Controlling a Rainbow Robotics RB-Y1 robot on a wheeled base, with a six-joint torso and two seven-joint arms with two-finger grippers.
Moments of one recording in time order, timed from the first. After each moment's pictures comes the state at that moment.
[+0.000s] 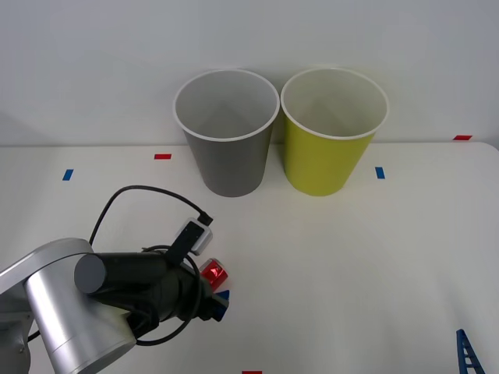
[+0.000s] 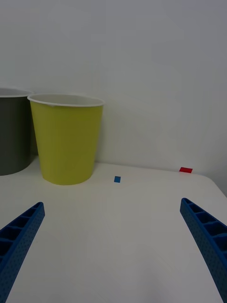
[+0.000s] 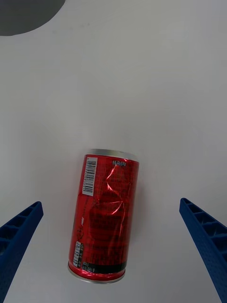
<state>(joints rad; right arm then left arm) 1.14 -0.19 -0.08 -2.10 0.24 -0.82 1.14 -0.21 0.71 -0.66 -2.32 0.40 1.34 -1.14</state>
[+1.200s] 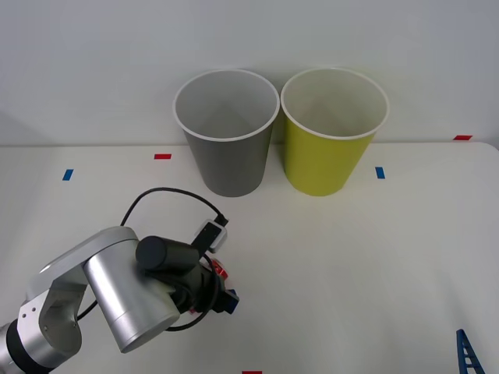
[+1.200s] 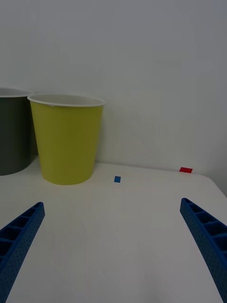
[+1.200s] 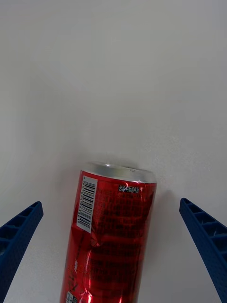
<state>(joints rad) 1.14 -0.19 -0.08 -2.10 0.24 -0.82 1.14 -0.31 0.59 -0.73 -2.10 0.37 1.38 -1.14</state>
